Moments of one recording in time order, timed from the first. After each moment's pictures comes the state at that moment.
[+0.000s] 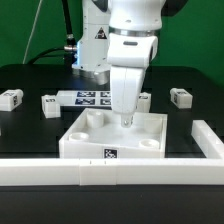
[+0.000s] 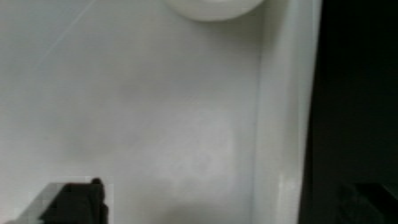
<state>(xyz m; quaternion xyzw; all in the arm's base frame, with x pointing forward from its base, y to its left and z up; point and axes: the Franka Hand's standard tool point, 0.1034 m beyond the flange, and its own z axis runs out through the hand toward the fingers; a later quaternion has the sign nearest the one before) 0.489 0.034 0.017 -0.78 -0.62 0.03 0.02</state>
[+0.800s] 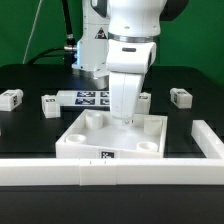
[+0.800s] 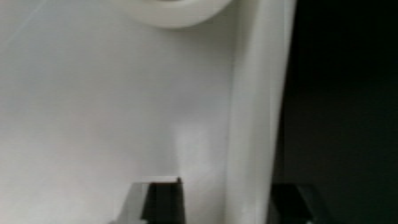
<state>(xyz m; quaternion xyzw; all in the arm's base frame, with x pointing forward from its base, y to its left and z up) 0.488 0.034 0.016 -0.78 -0.62 0.03 0.02</state>
